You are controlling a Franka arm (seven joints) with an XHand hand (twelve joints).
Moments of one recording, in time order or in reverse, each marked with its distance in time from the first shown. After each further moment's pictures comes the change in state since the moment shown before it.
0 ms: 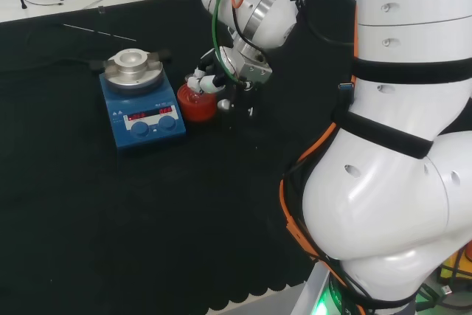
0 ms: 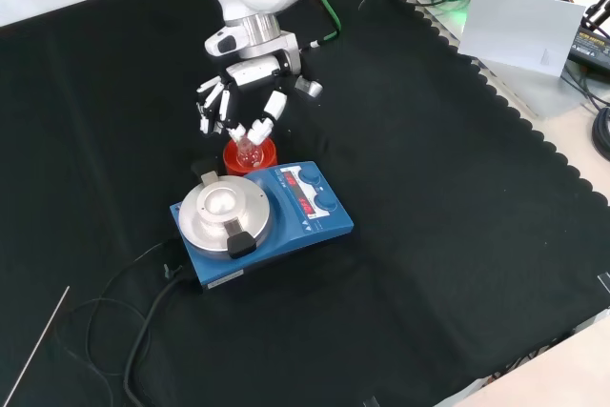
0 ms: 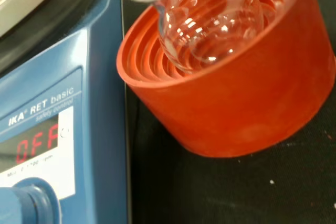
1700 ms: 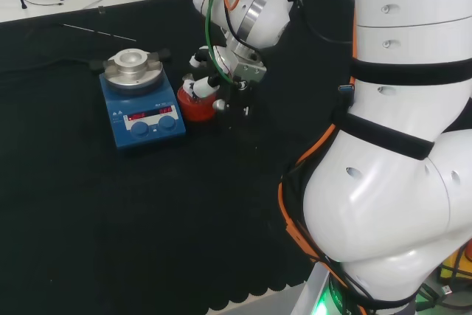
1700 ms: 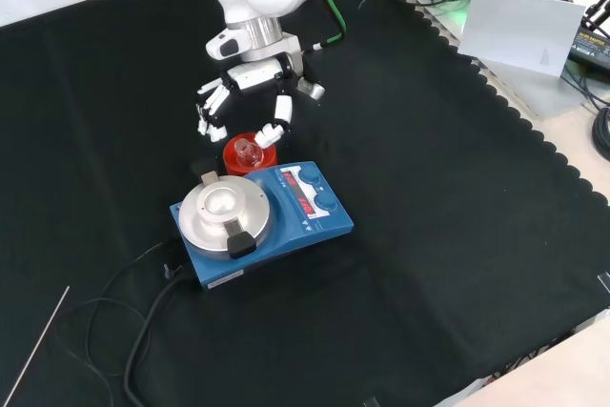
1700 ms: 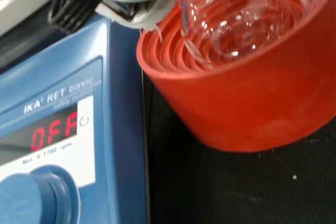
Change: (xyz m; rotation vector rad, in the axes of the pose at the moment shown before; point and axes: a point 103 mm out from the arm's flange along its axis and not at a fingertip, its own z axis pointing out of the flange) arm 0.011 0.000 0.004 0.015 -0.031 -0.017
